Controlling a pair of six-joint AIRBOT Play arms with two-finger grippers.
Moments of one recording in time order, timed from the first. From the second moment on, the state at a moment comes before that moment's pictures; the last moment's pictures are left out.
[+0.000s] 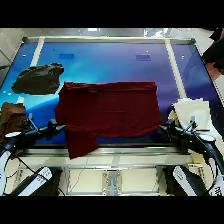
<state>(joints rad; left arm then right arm) 0.58 -1.03 0.34 0.45 -1.05 -0.95 -0.55 -0.86 0.26 -0.42 0.97 1.12</state>
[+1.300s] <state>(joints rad) 0.03 -0.89 1.59 1.31 -1.28 -1.38 -0.52 -0.88 1.55 -0.87 1.46 1.25</state>
